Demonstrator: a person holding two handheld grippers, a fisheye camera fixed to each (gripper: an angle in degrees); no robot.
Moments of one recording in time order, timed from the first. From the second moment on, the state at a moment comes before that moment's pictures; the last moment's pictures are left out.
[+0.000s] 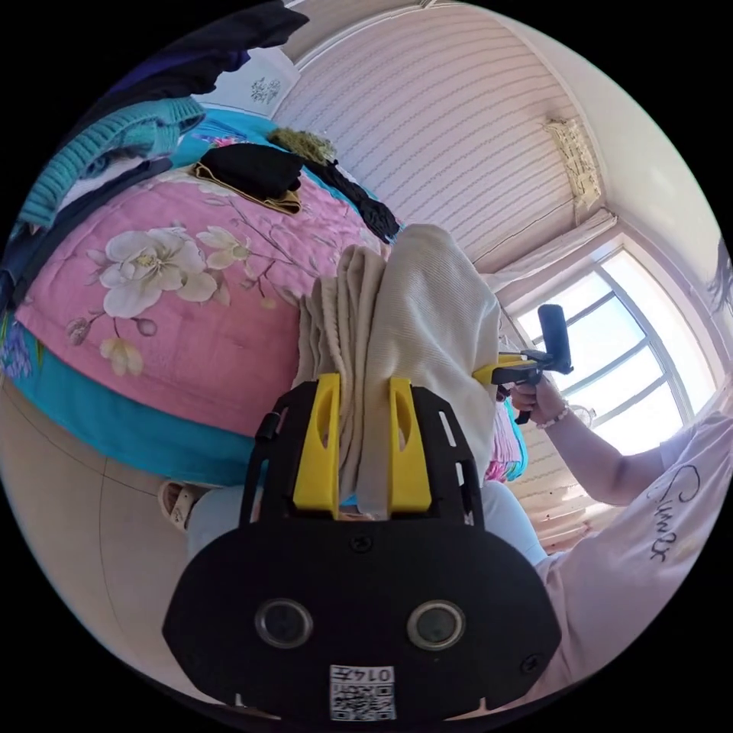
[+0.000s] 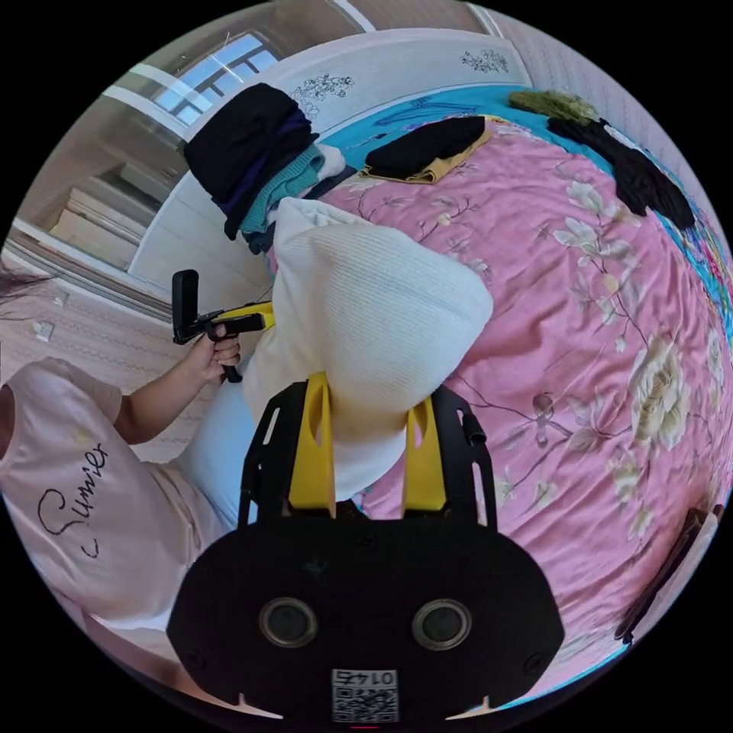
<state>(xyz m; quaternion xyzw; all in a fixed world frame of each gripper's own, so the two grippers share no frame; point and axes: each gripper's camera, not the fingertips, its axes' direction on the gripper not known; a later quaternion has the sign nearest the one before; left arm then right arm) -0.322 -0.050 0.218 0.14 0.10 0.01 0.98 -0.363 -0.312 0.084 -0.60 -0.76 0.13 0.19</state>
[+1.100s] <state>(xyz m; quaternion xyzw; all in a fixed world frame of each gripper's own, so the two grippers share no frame) -0.199 -0.303 0.129 0.25 -0.20 0.02 0.95 -0.521 -0.243 0.304 -0.61 -0.70 0.36 0.11</state>
